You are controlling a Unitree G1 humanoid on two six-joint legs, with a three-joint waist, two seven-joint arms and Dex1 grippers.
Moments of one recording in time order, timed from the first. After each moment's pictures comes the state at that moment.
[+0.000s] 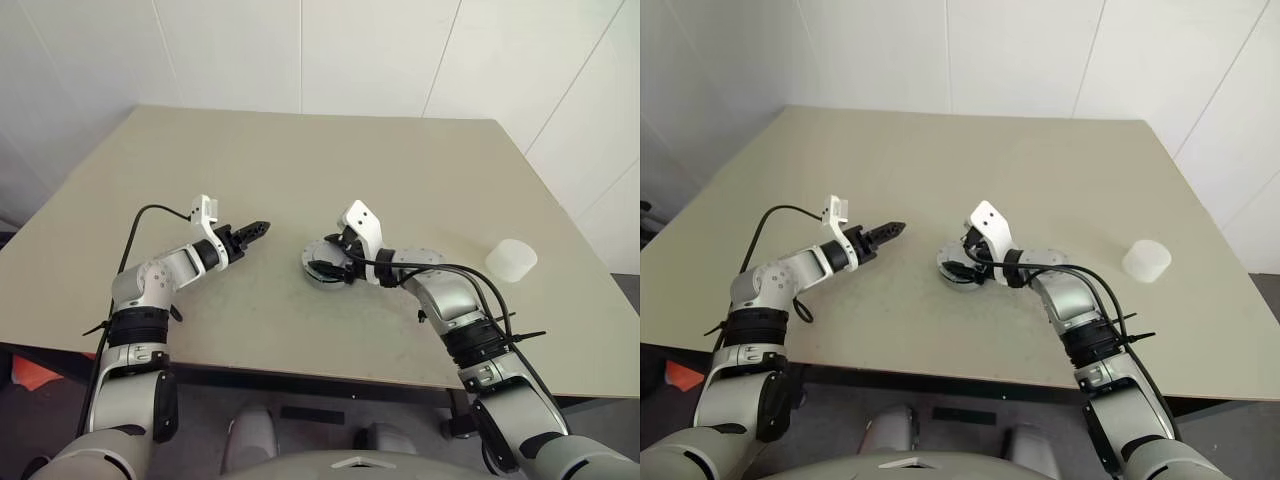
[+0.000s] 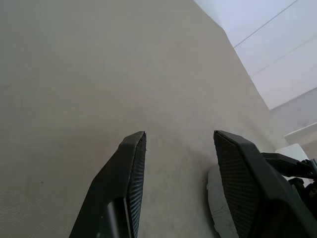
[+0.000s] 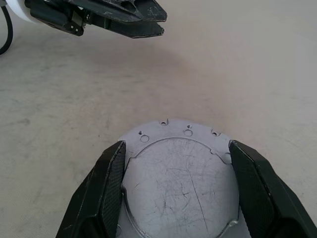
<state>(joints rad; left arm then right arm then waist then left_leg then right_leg) -0.55 0.31 0.28 0.37 -0.66 0.88 -0.56 -0.50 -0.29 0.25 0.22 0.12 0.37 0.80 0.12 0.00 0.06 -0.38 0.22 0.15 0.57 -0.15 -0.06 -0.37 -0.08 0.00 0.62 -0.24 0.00</state>
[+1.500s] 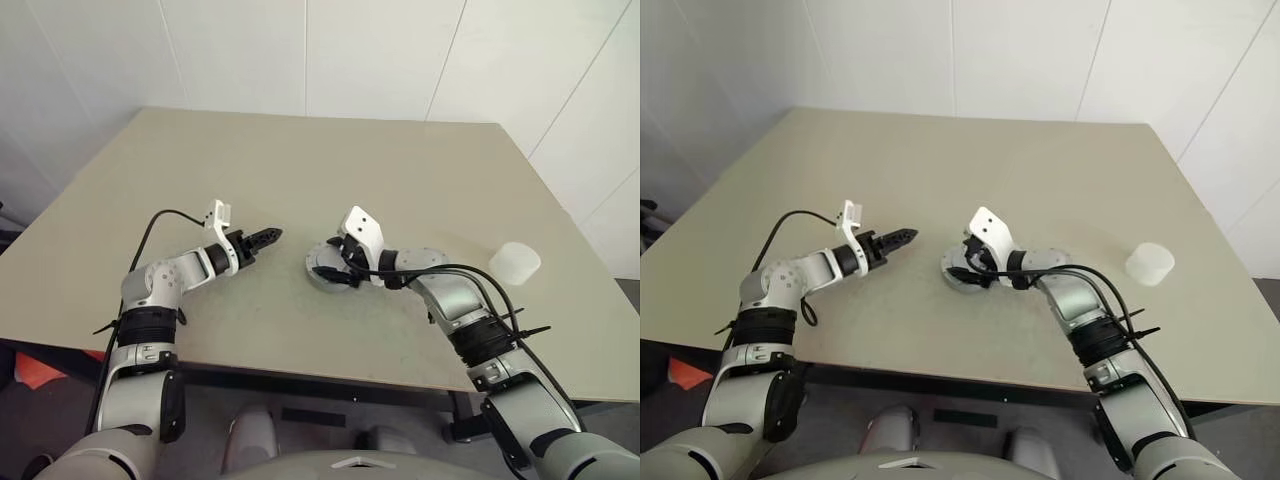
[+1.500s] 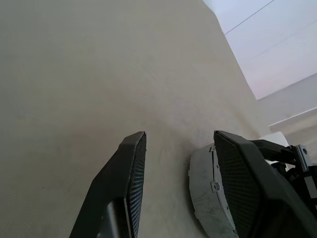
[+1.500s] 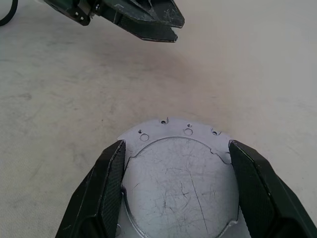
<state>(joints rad) -0.57 0.27 0.27 0.36 -0.67 0.97 -0.55 -0.51 -0.36 0.33 0.26 0.10 0.28 0.83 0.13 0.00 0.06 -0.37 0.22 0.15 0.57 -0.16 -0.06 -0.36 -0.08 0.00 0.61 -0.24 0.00</state>
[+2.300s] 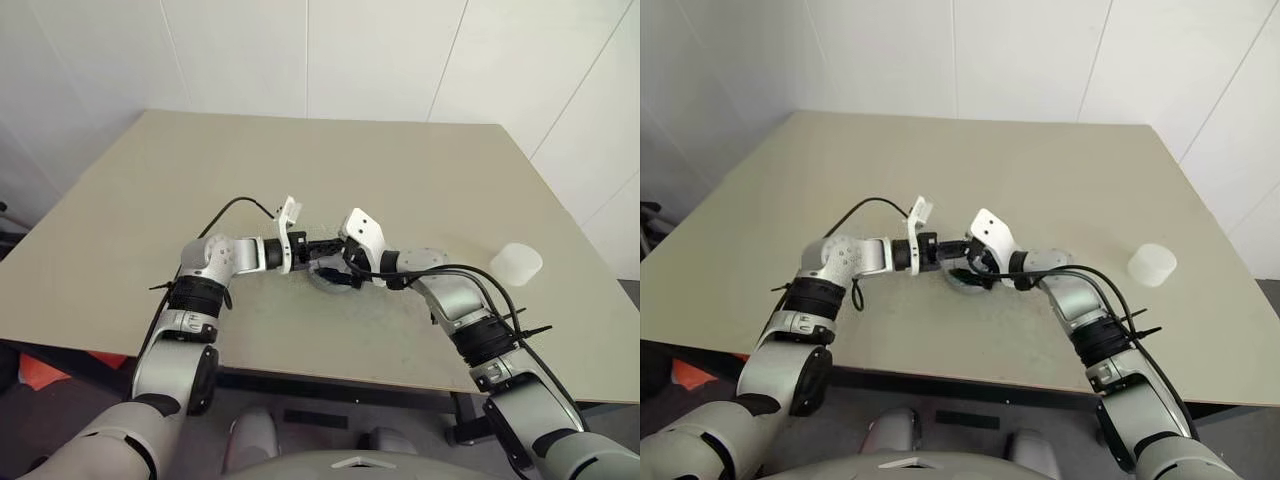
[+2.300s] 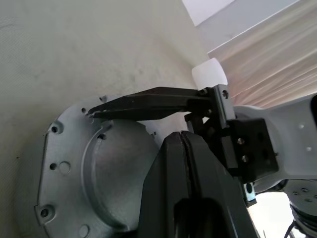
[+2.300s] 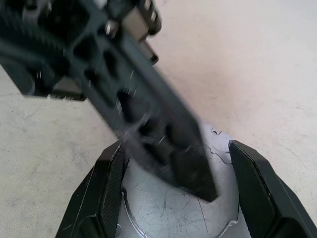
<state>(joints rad) -0.74 0.17 -0.03 0.49 -0.59 1.09 -0.70 -0.51 -0.37 0.33 0.27 0.10 0.26 0.83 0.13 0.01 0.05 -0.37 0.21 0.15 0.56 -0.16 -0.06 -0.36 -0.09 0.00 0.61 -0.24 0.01</state>
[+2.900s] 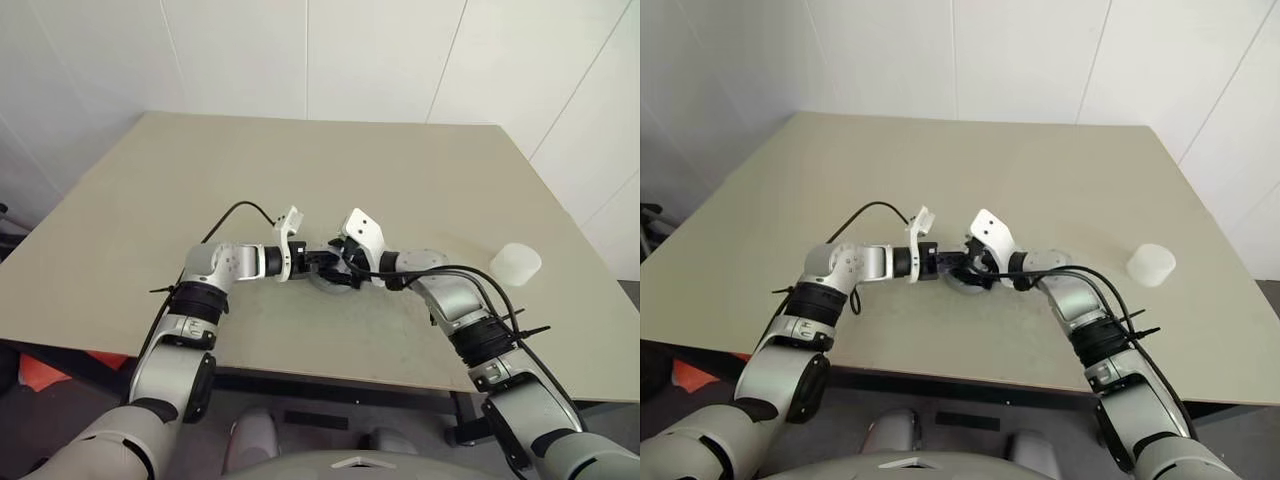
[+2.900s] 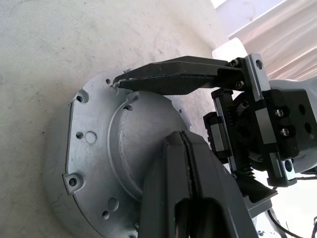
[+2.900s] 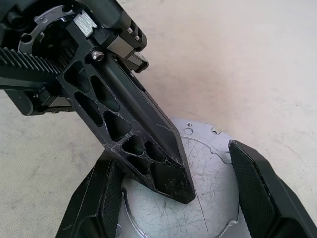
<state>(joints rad) -0.70 0.17 -0.01 0.46 -0.56 1.06 -0.70 -0.52 -0.36 0.33 0.28 0.10 0.28 0.82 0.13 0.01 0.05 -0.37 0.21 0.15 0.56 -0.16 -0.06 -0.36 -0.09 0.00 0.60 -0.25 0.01</state>
